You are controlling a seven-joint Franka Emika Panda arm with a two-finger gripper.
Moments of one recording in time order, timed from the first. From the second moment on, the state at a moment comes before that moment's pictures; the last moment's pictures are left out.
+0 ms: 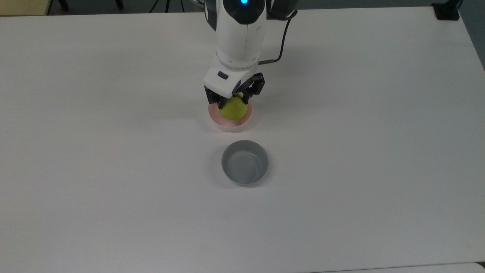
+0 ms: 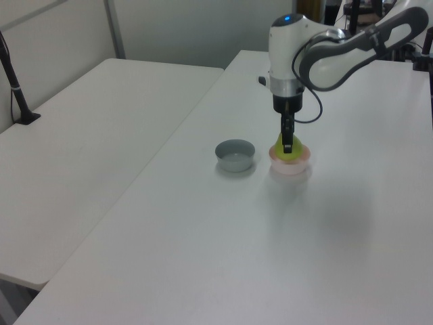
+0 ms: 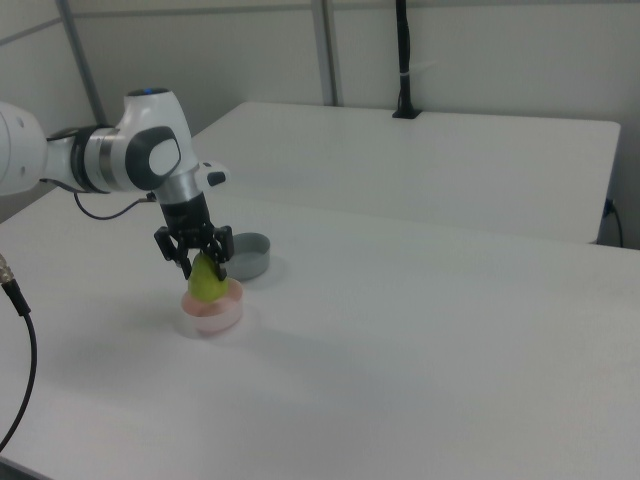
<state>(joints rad) 0.18 0.29 -0.01 -1.81 -0.07 2.06 -0.08</state>
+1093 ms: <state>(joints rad) -0.03 0.26 -0.12 -1.65 -0.07 1.92 -0.27</state>
